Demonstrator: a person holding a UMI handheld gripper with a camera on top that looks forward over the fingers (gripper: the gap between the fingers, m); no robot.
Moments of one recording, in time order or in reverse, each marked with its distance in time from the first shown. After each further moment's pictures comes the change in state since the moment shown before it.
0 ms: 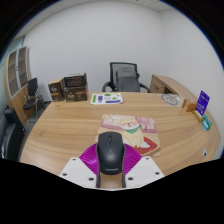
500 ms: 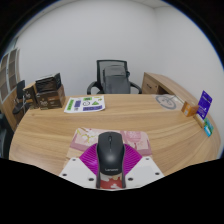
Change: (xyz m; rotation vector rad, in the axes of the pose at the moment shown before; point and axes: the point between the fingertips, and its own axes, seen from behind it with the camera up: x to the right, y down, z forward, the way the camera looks) arm 0.077 -0.045 0.126 -0.006 0.090 0.027
